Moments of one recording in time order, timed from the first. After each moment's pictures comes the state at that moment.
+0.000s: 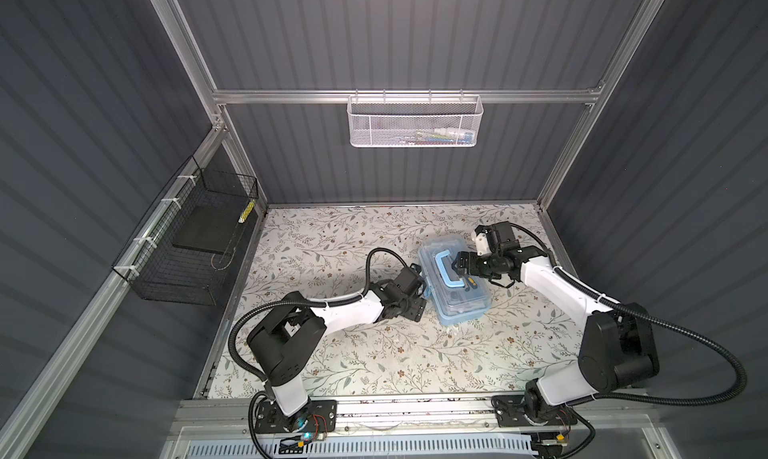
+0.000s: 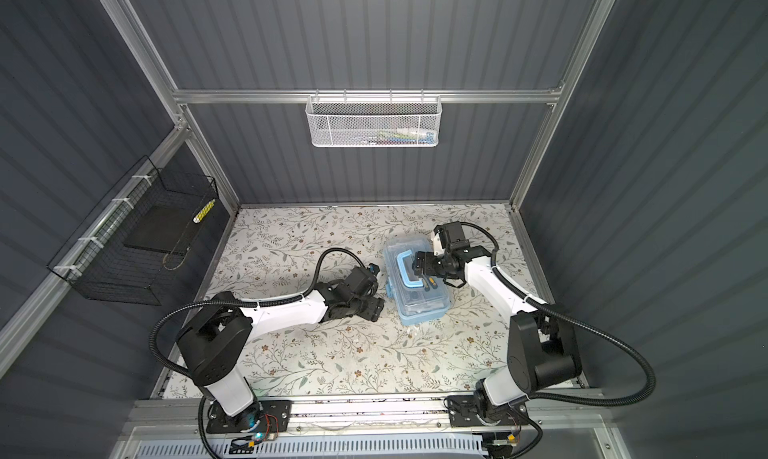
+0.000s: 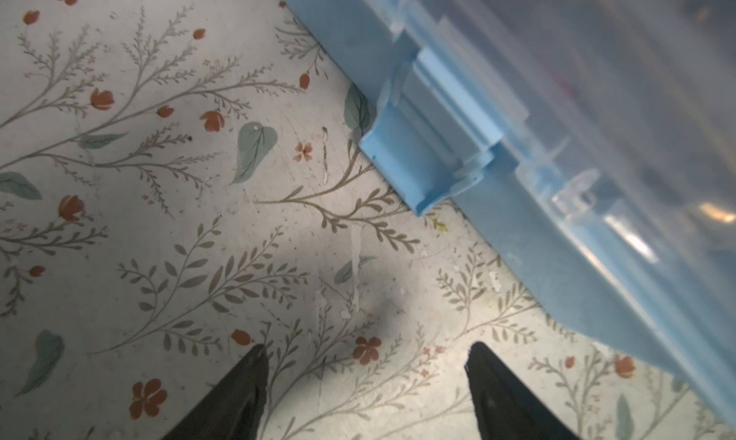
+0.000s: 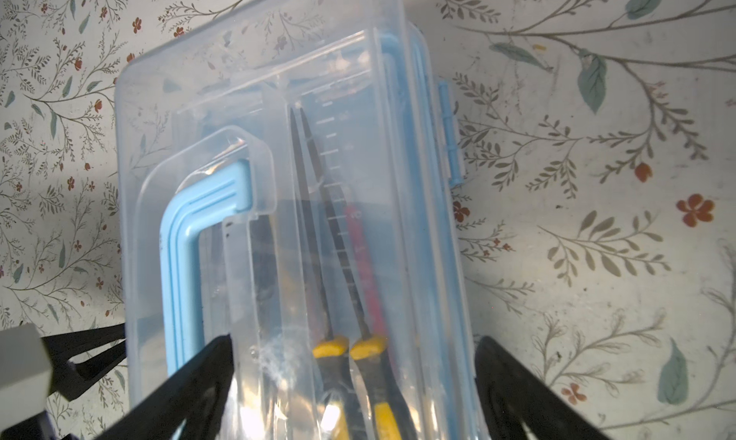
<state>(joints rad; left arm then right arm) -0.91 1.73 1.00 -0.25 -0.11 -0.29 0.27 1.52 1.09 -0.55 -0.18 0.30</state>
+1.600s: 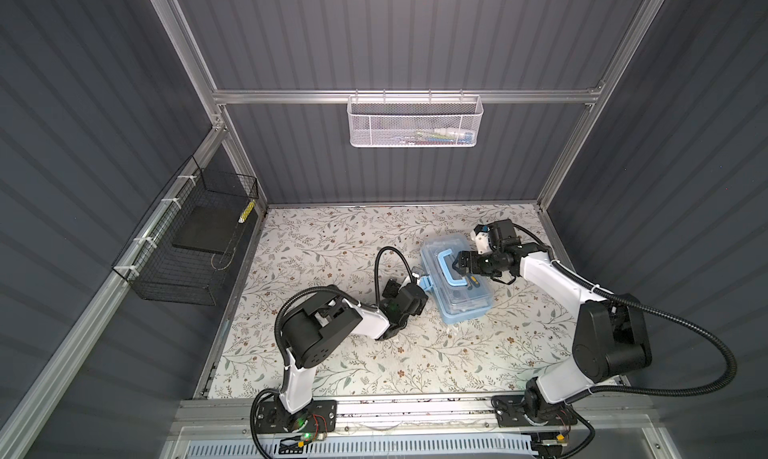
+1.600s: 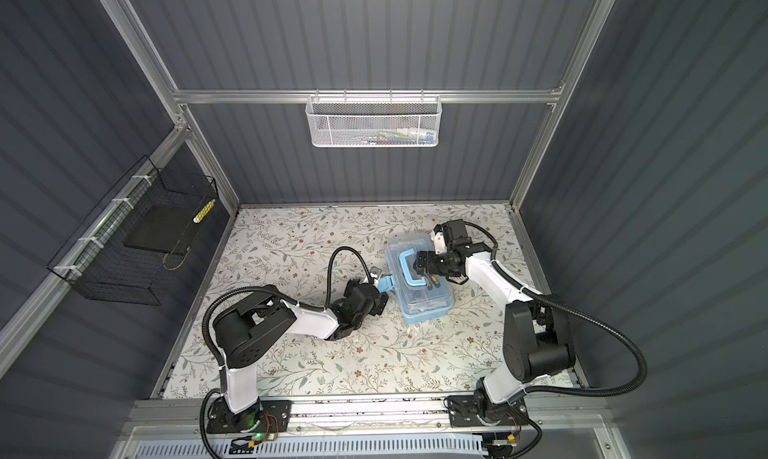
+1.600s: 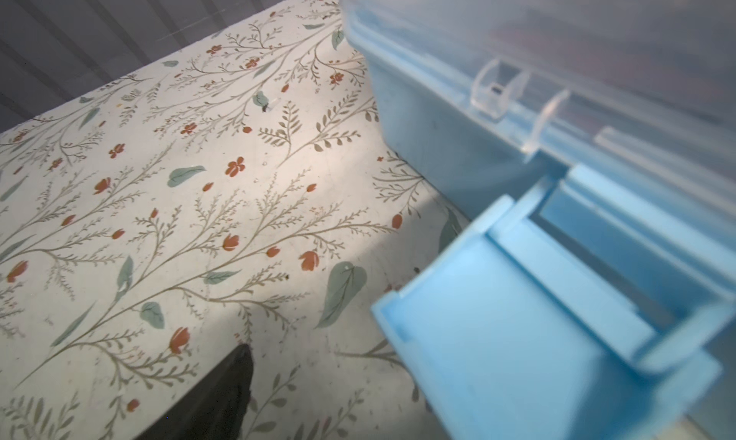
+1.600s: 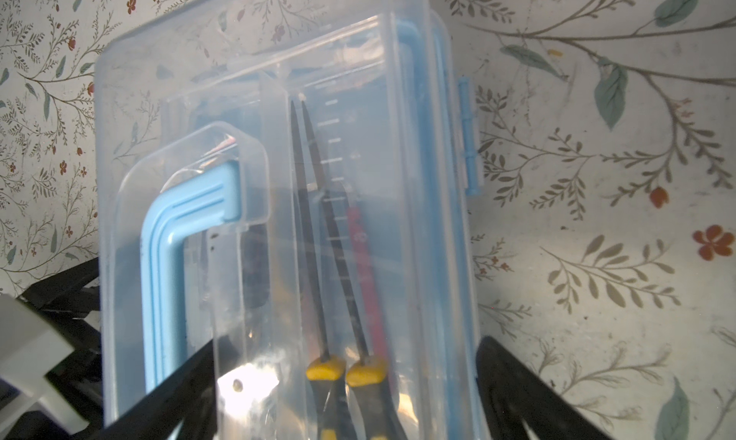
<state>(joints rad) -0.93 1.92 0.86 0.46 -0.54 -0.12 0.22 1.58 1.11 -0.55 -0.24 0.22</state>
